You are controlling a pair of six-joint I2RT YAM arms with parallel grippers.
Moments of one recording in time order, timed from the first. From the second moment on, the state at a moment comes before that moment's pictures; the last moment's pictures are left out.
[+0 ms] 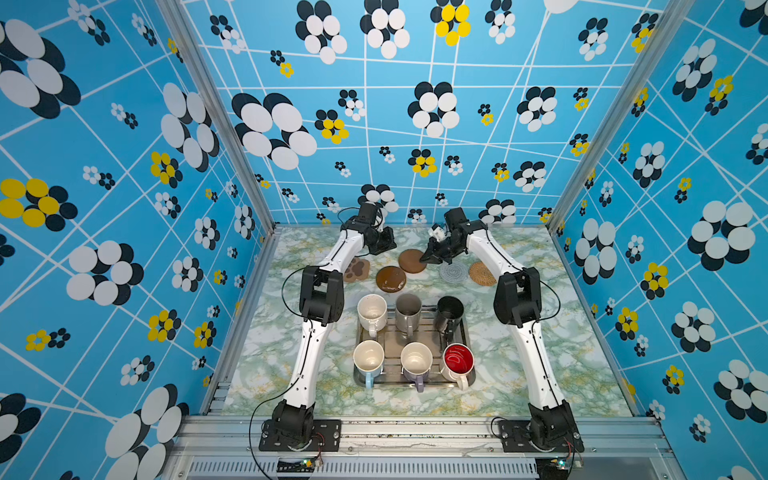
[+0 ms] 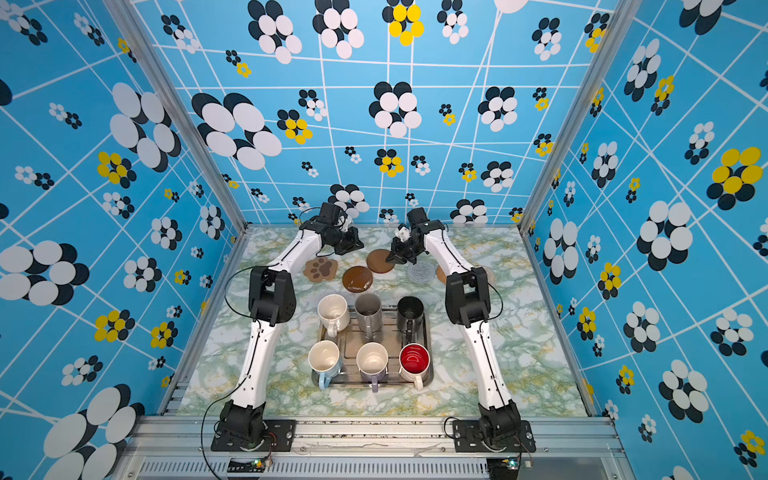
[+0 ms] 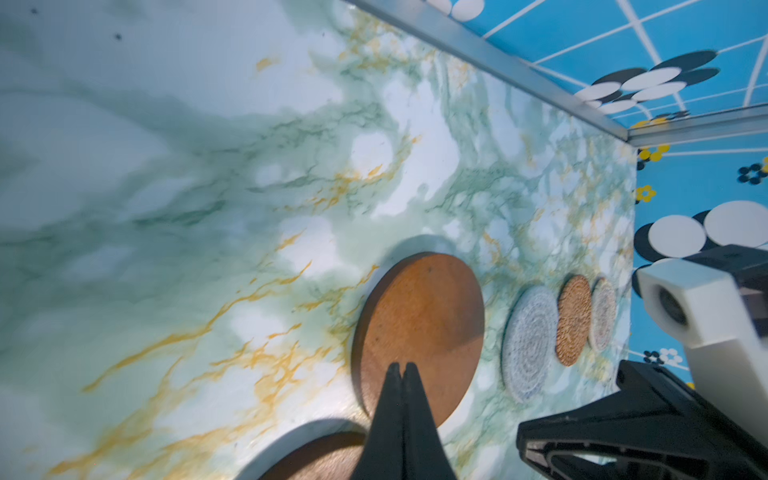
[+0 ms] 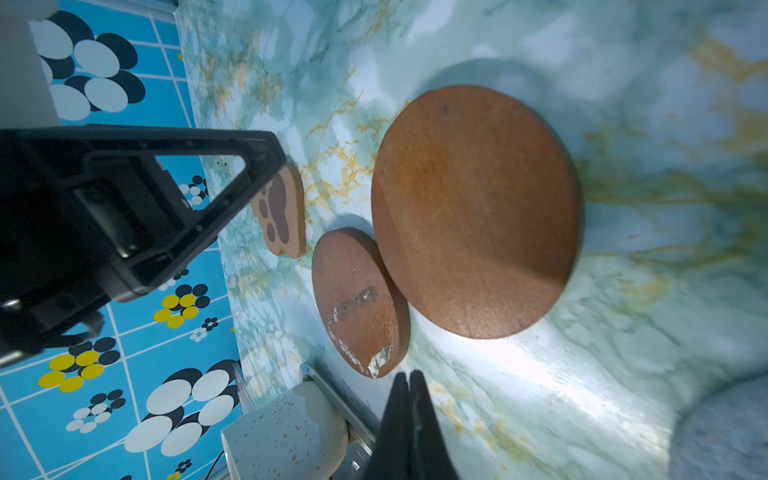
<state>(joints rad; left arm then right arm) -0.26 2.58 2.38 -0.66 0.50 -0.58 0.30 2.58 2.41 -0.96 -0.64 0.42</state>
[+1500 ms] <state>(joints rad) -0.27 2.77 2.42 -0.38 0.53 -0.78 0.22 2.77 2.50 -0.57 -0.68 0.81</state>
